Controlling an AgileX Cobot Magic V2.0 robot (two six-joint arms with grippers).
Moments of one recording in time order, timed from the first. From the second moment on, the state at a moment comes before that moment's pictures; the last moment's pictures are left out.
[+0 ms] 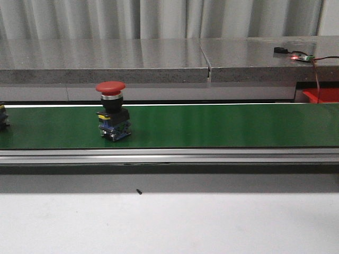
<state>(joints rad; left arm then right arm) -0.05 0.57 -0.69 -0.15 0.81 0.15 0.07 0.97 -0.80 0.88 0.62 -0.92</state>
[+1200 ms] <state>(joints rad) -0.05 0.57 -0.69 -0.15 0.81 0.15 0.42 1.71 -1.25 0.78 0.69 -0.94</state>
